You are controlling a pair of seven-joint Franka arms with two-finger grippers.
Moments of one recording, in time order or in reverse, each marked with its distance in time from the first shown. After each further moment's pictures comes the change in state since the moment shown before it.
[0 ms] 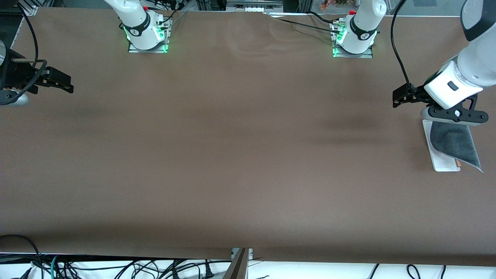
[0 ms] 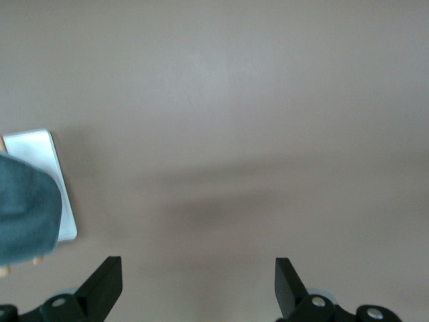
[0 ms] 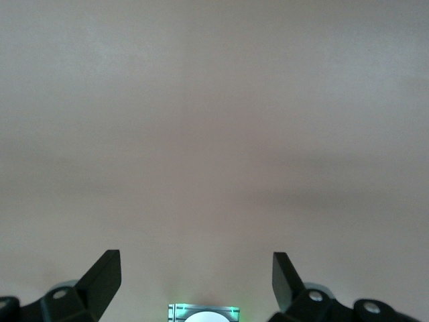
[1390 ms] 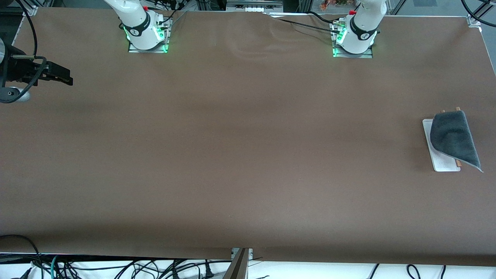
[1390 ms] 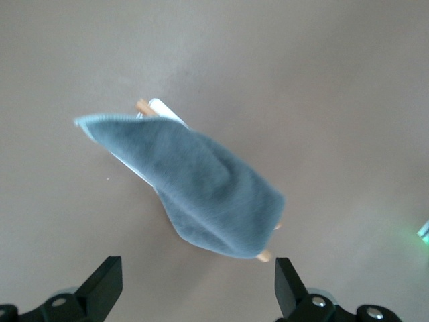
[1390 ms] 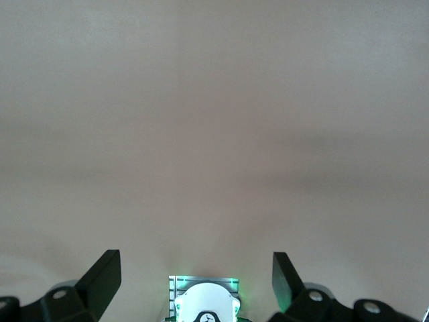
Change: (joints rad) left arm 0.459 0.468 0.221 0.407 -0.069 -0.114 1.354; right arm 0.002 -0.002 -0.010 0.009 0.000 -0.092 -0.001
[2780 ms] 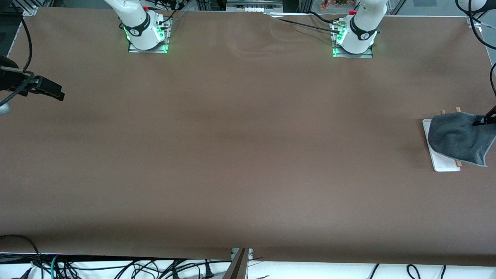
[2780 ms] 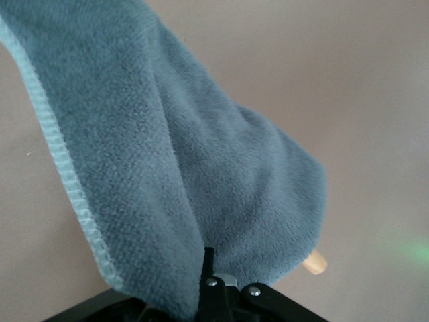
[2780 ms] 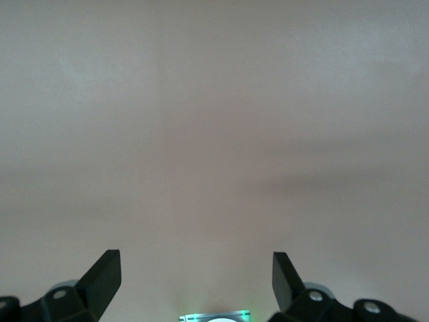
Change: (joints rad) left arm 0.197 0.238 0.018 -0.063 -0.202 0.097 0.260; right arm -0.016 0.045 -0.009 0.058 -0.026 0.079 0.090
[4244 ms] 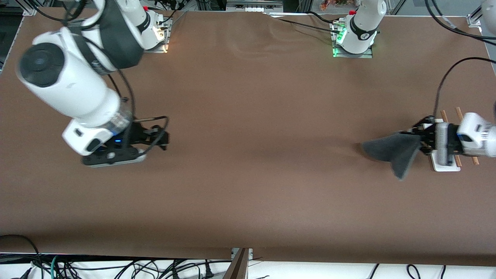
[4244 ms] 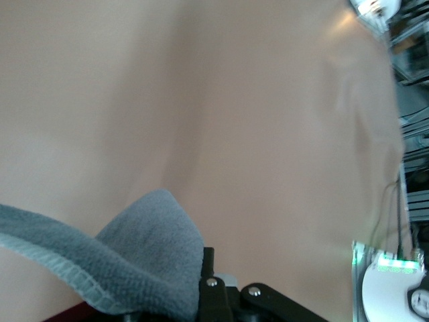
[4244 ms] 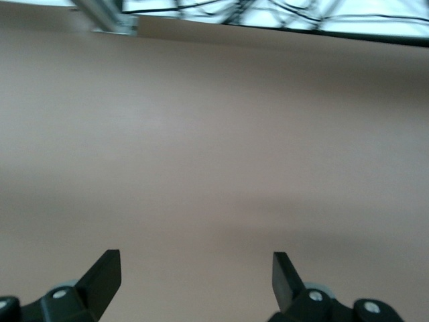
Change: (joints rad) left arm -0.284 -0.208 -0.245 -0.064 -0.062 -0.206 -0.098; right arm 0.219 0.336 0.149 0.240 -0.052 0.310 0.201
